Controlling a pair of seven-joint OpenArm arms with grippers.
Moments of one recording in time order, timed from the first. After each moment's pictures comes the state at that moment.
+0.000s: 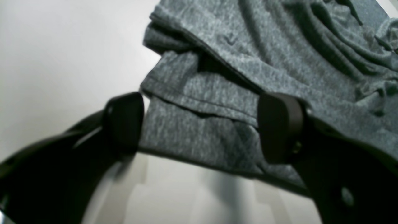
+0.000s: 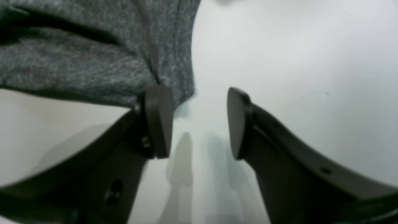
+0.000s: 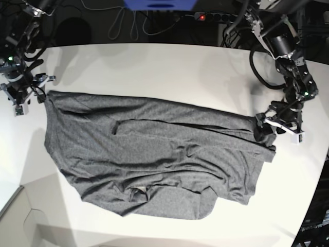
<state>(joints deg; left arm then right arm) -9.9 -9.5 -36.9 63.5 -16.9 -35.3 32.5 -10.4 7.6 39.8 98.1 1.2 39.9 -43.8</state>
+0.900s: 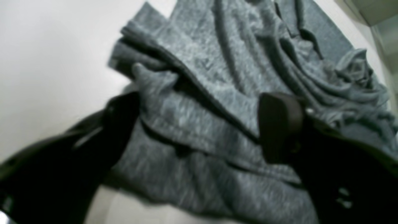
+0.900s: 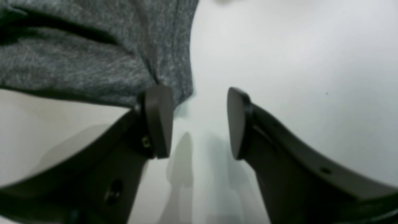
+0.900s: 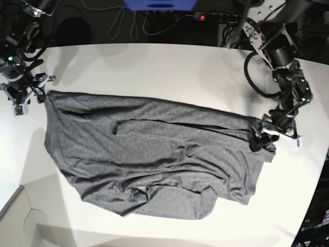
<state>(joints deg) -15.5 -8.7 -39.6 51.9 -20.0 -36.4 30.4 -10.4 7.6 40.0 98.1 1.2 39.9 -43.8</state>
